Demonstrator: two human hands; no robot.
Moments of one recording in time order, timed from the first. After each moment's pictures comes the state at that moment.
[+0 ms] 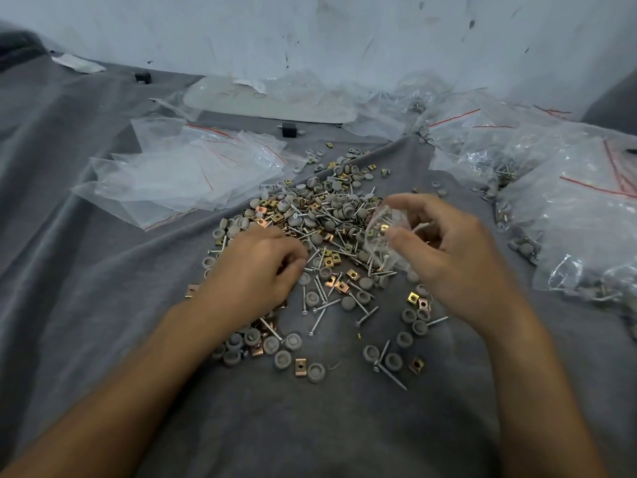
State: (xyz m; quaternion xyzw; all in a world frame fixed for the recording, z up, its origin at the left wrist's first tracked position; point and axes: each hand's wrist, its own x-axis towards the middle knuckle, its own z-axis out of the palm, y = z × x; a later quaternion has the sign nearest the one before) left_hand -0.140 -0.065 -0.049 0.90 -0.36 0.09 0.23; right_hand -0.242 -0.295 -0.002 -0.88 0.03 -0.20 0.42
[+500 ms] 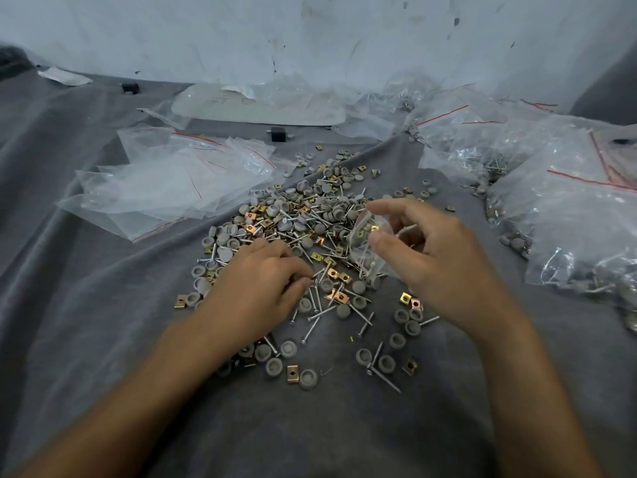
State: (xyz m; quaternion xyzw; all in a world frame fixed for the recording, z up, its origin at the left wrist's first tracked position) left_hand -0.152 -0.076 -0.049 0.89 -0.40 0.08 0.20; right_hand -0.242 -0.296 -0.006 -0.89 0.02 -0.19 0.42
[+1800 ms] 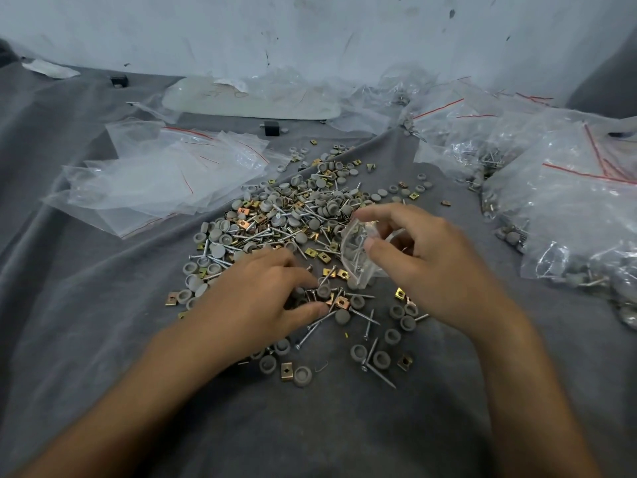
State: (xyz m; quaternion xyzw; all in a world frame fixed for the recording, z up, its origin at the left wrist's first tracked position) left_hand -0.166 -0.076 -0.039 0.90 -0.42 -0.01 0.14; right_hand -0.247 -0.293 -0.003 -0.91 0.01 -0.15 0.39
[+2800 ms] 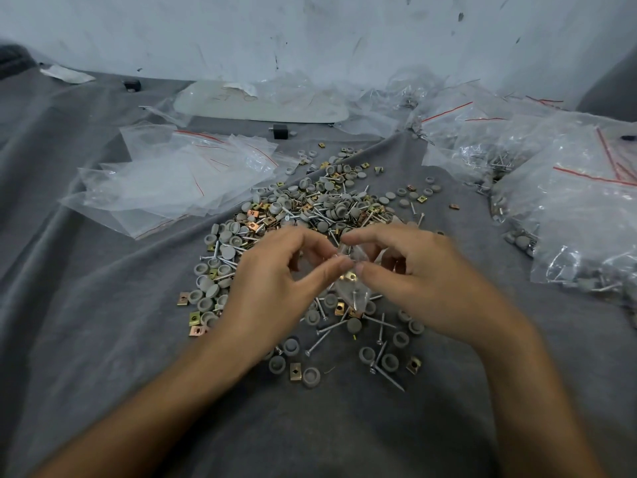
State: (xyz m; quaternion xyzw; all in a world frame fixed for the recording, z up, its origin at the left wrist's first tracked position) left_hand -0.180 -0.091 -0.038 0.80 -0.32 0.09 0.50; right_hand -0.247 -0.285 -0.002 -0.92 -0.05 -0.08 0.38
